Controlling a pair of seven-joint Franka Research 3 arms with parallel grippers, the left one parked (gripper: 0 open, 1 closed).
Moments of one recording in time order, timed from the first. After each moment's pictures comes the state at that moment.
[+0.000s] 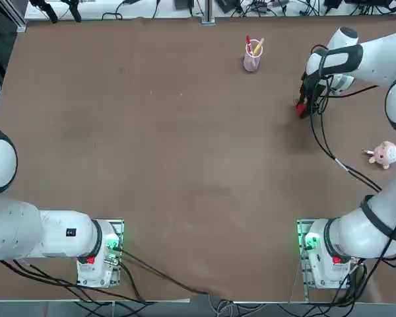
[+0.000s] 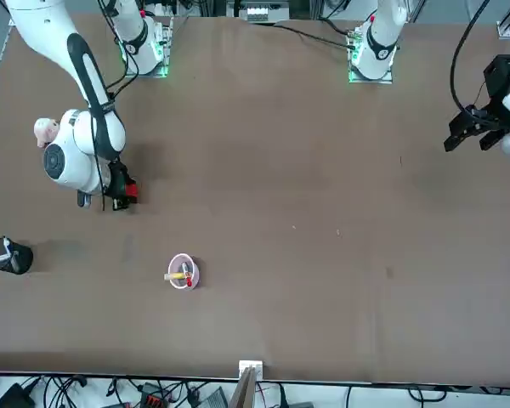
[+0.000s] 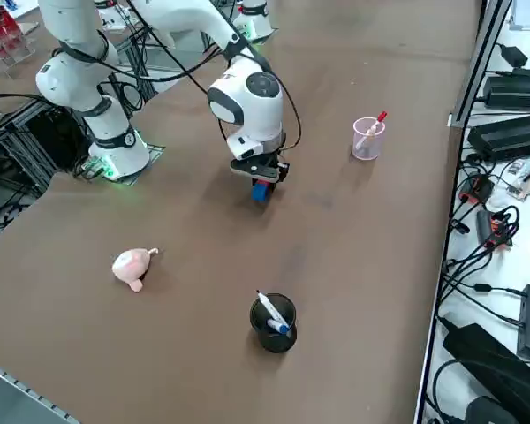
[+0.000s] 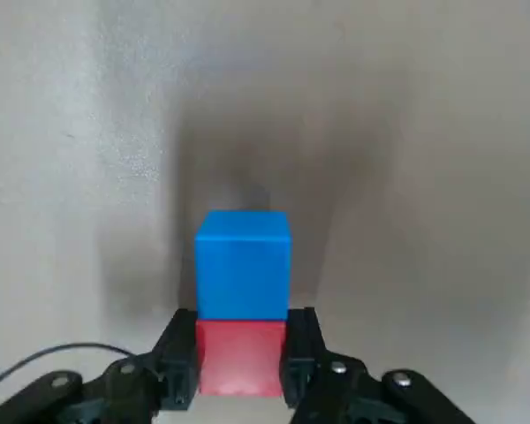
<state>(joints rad) 0.09 0.38 -0.07 -2.21 0.23 2.42 1.29</state>
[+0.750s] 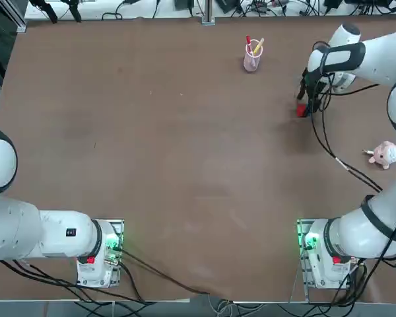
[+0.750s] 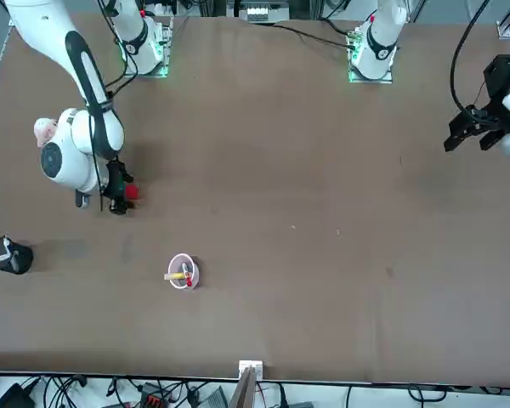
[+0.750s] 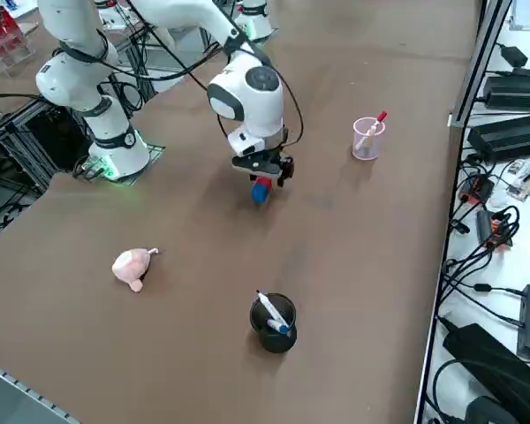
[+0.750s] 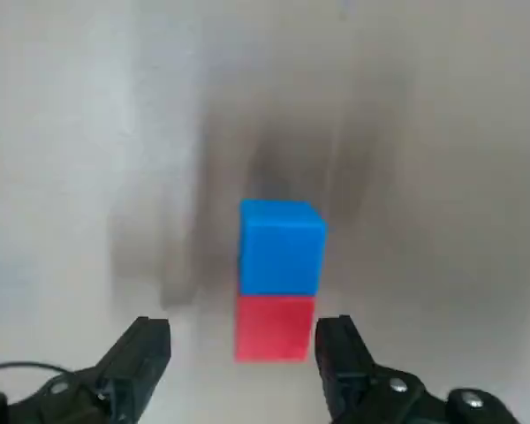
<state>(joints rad) 0.09 0.34 -0.07 -2.19 0.23 2.41 1.28</state>
